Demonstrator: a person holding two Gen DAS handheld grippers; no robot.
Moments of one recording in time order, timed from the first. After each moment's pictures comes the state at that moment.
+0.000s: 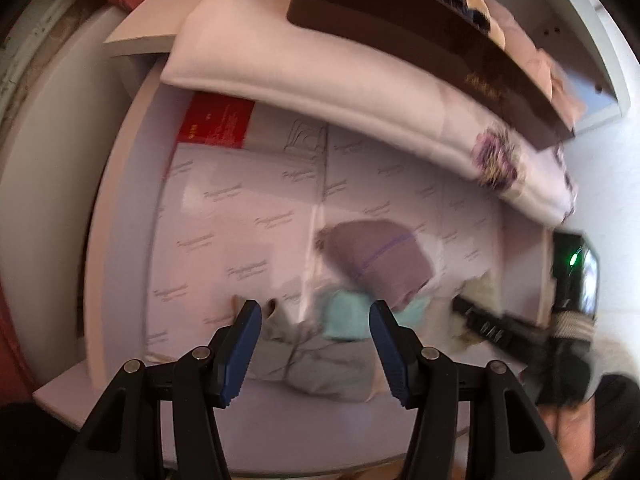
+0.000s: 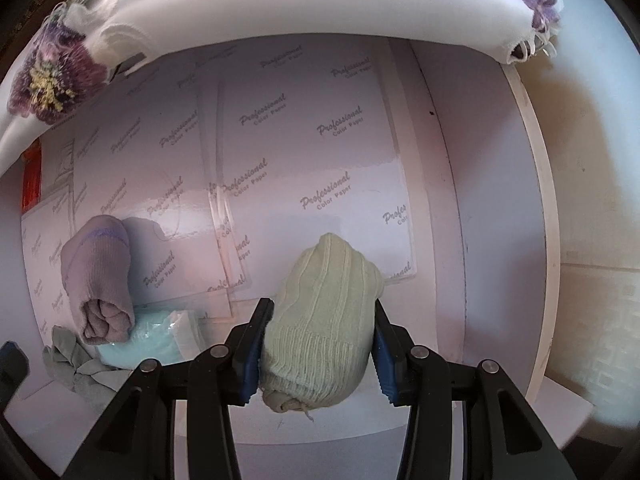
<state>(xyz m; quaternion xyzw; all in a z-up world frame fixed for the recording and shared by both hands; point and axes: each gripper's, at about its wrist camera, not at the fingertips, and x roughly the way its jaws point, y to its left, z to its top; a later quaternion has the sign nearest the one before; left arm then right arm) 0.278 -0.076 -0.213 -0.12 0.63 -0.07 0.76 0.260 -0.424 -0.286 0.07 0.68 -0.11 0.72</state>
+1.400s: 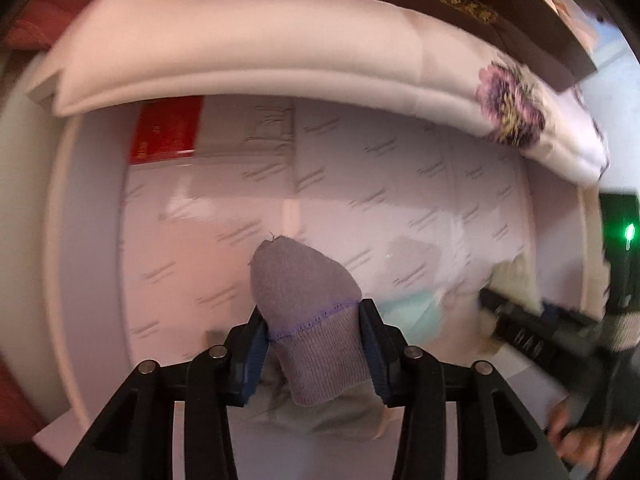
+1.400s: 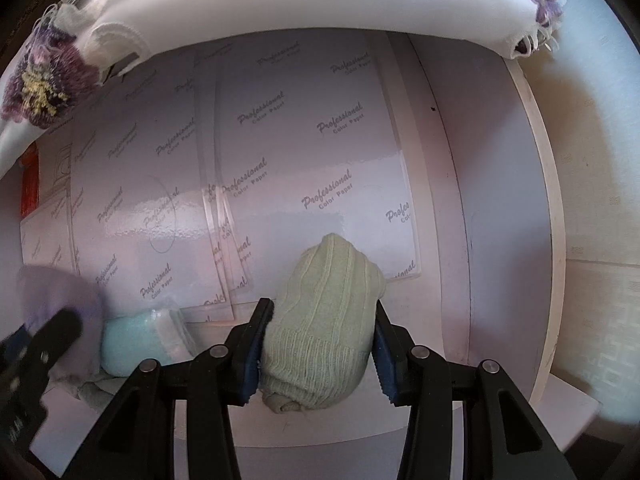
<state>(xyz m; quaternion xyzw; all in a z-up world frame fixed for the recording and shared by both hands) 0.295 -0.130 -0.245 0.00 0.65 -0.07 0.76 0.262 -0.426 -0.296 0.07 0.68 -0.11 0.72</state>
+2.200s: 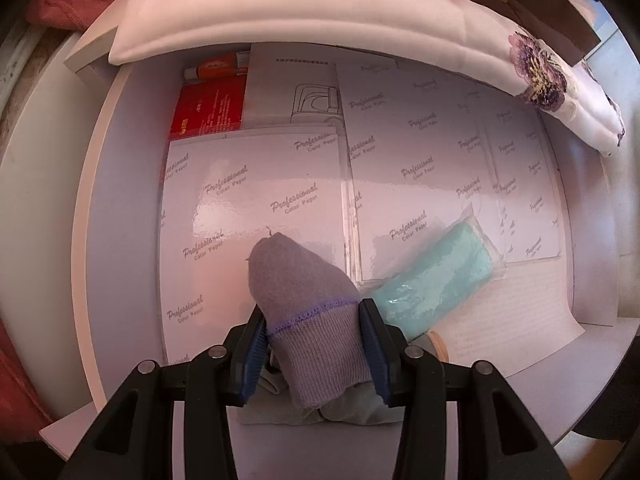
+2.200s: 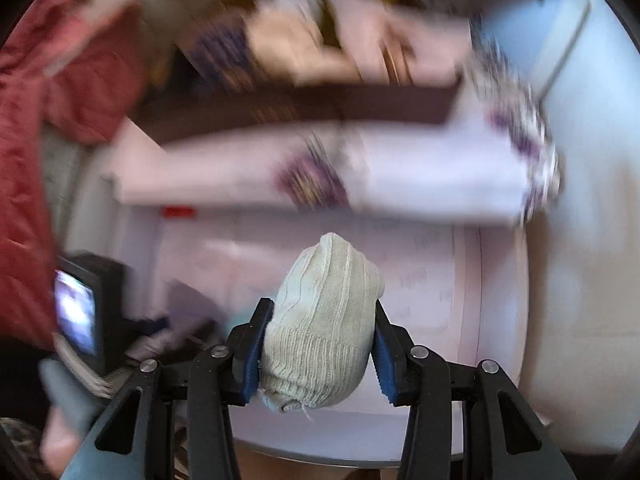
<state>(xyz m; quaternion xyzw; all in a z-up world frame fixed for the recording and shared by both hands) 0.270 -0.110 -0.258 0.02 0.63 -0.06 0.77 0.237 -0.367 -0.138 0.04 0.54 0.05 0.84</state>
